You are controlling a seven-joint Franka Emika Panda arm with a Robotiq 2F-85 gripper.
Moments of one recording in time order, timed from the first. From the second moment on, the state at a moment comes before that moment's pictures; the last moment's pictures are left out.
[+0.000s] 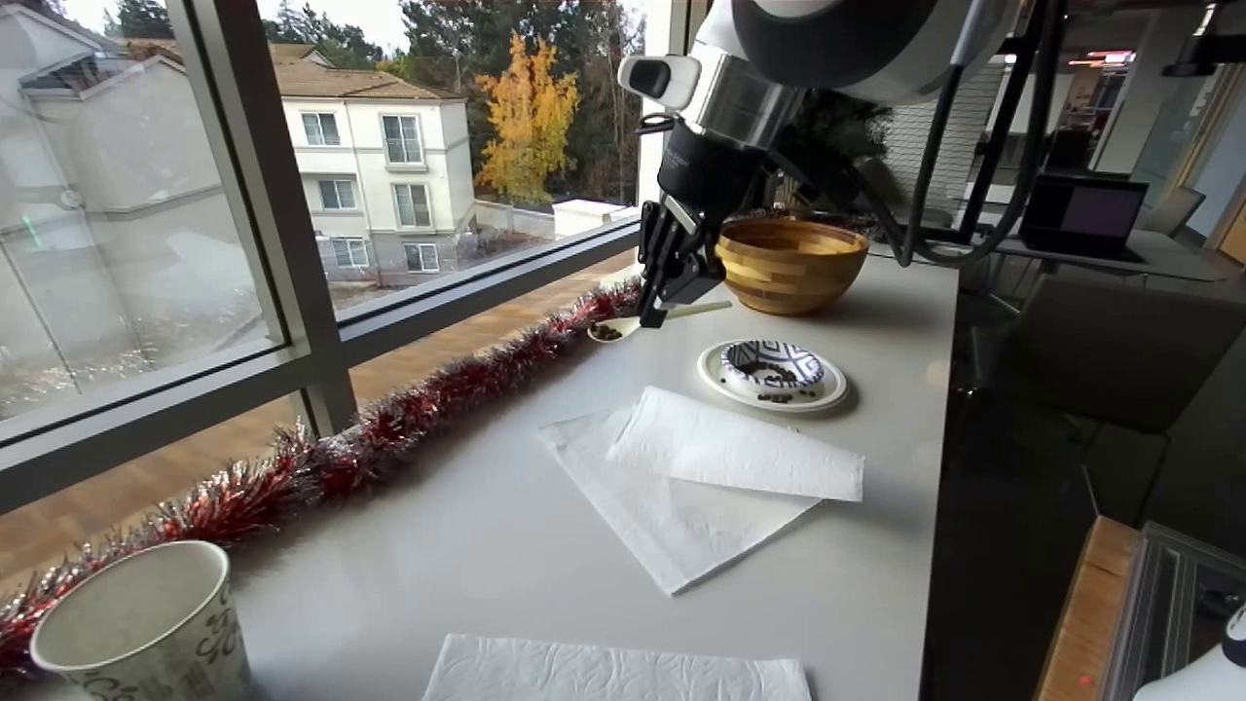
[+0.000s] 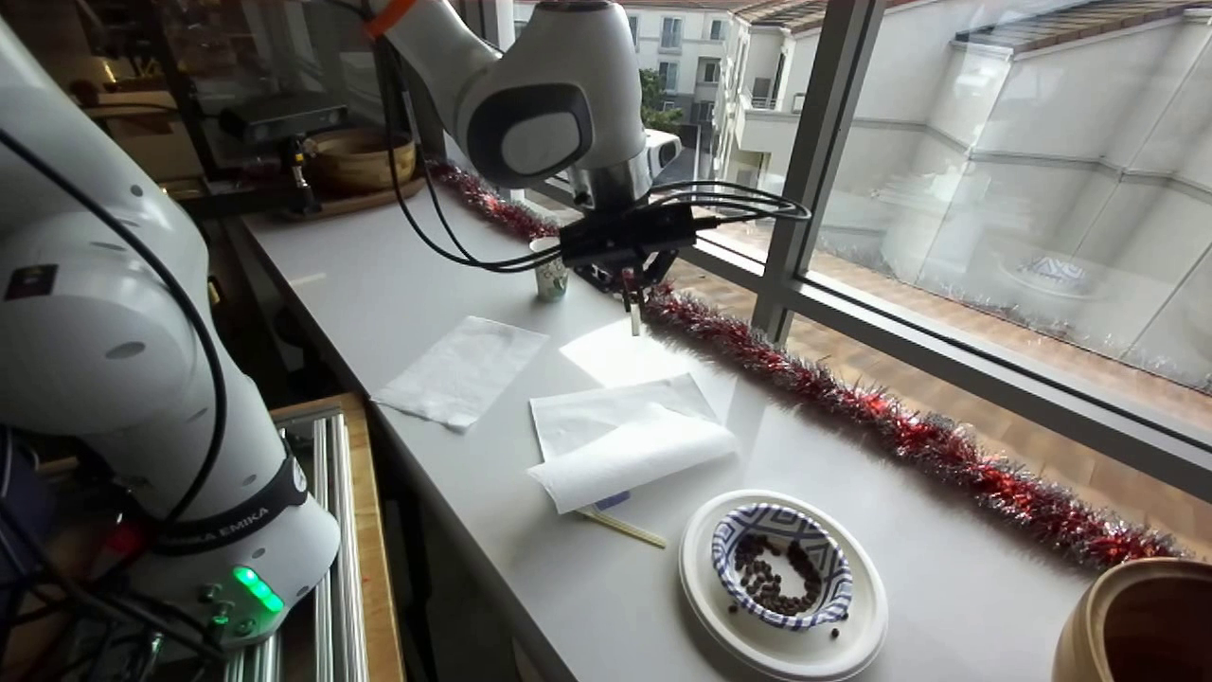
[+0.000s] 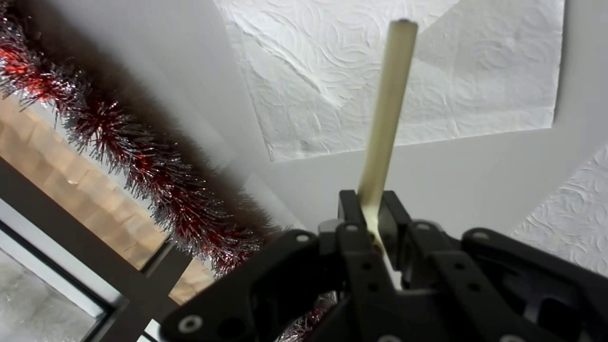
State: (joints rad) arm 0.11 -0.24 0.04 -2.68 0.15 2.77 -1.16
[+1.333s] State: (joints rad) arm 0.38 -0.18 0.14 -2.53 0.13 2.73 -1.21
